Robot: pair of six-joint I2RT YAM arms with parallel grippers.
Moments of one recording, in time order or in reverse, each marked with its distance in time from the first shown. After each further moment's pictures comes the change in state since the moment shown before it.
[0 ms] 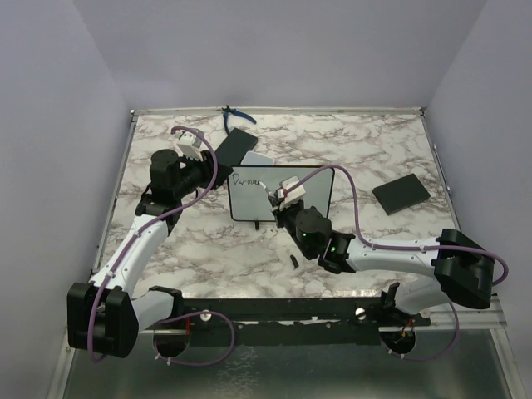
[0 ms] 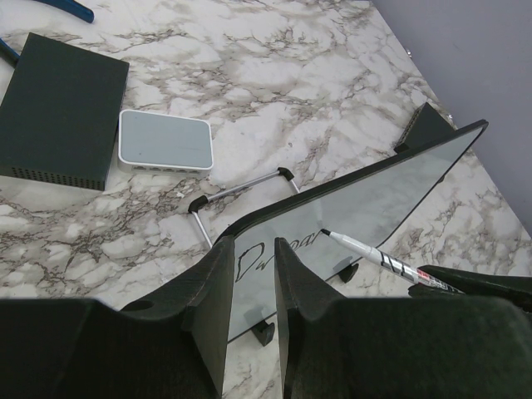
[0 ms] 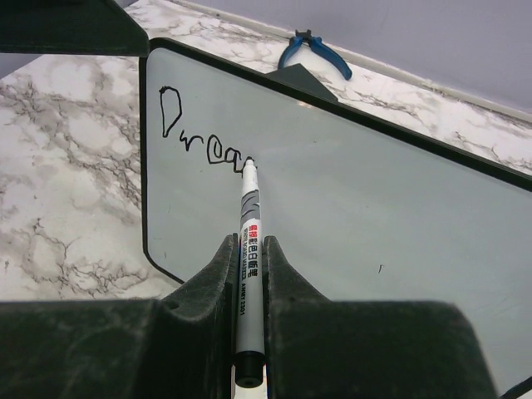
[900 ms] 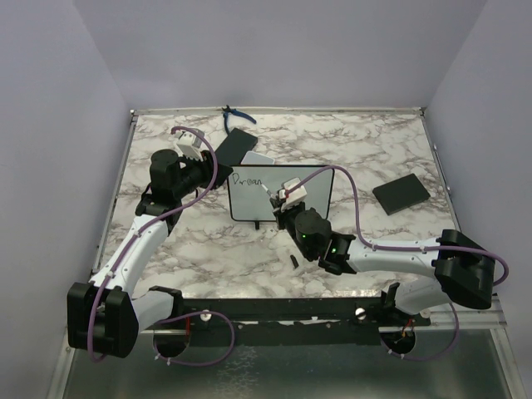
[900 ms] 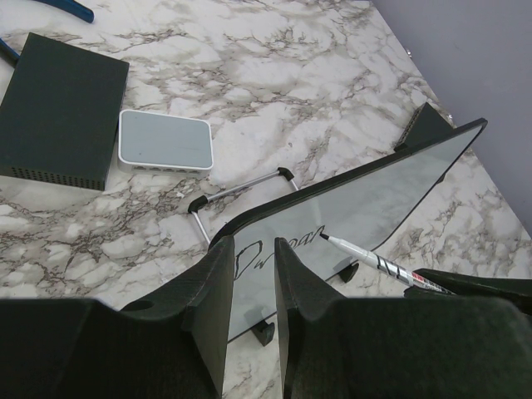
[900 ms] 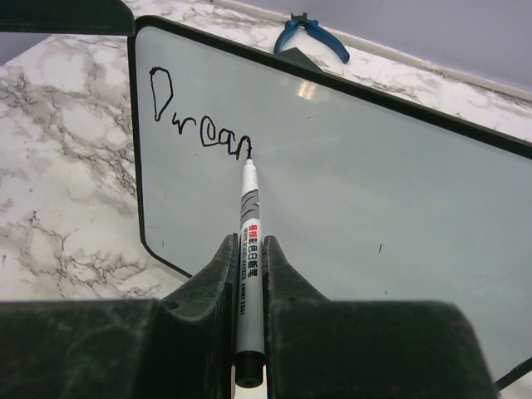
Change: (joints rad) left arm 0.000 0.000 0.000 0.000 0.000 0.000; right arm 0.005 -0.005 -0.012 -0.021 0.025 0.037
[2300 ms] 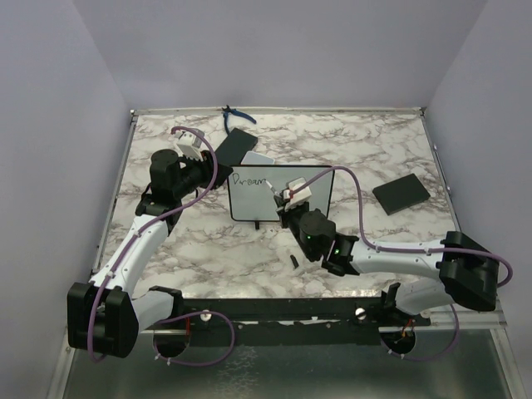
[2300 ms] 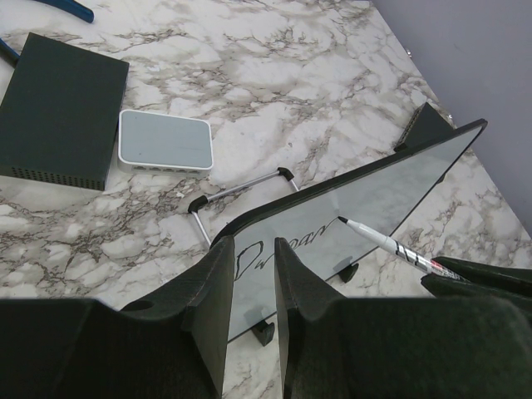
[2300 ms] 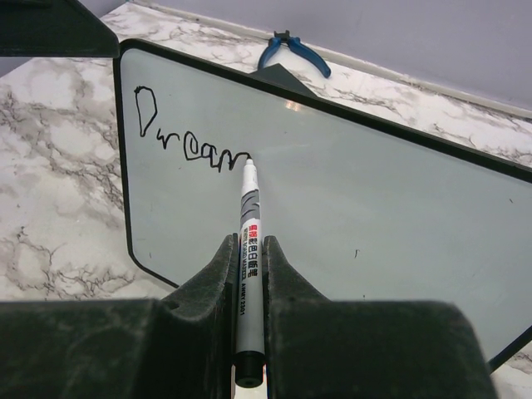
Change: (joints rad) left arm 0.000 0.000 0.000 0.000 0.000 0.000; right arm 0.000 -0.026 -0.020 0.038 0.035 -0.037
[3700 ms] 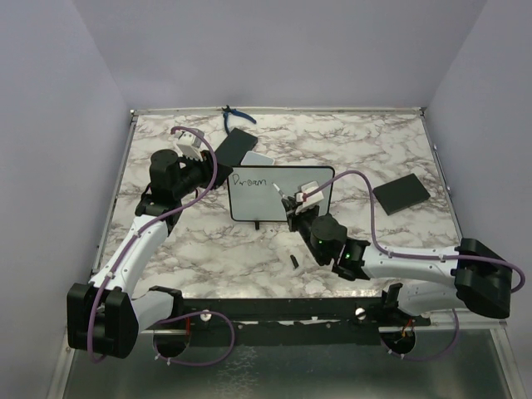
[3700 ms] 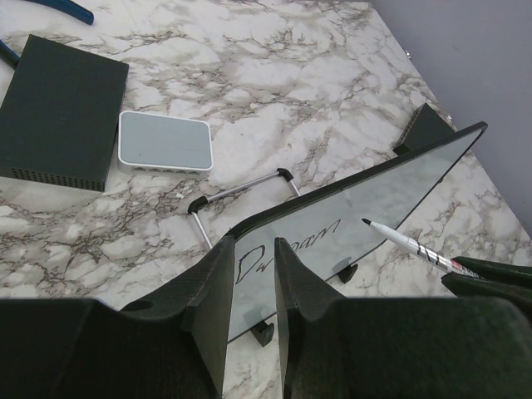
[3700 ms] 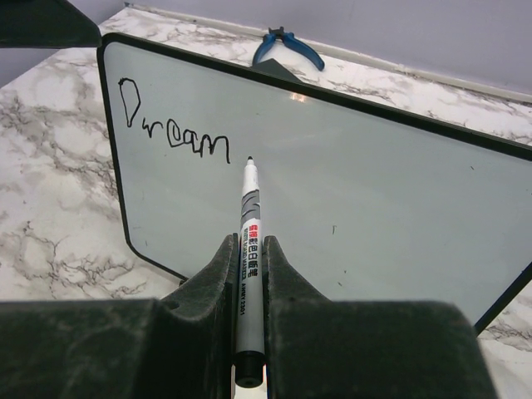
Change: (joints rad) left arm 0.000 -0.003 0.000 0.000 0.000 0.000; right arm 0.007 -0.113 -0.085 -0.018 -0.005 0.046
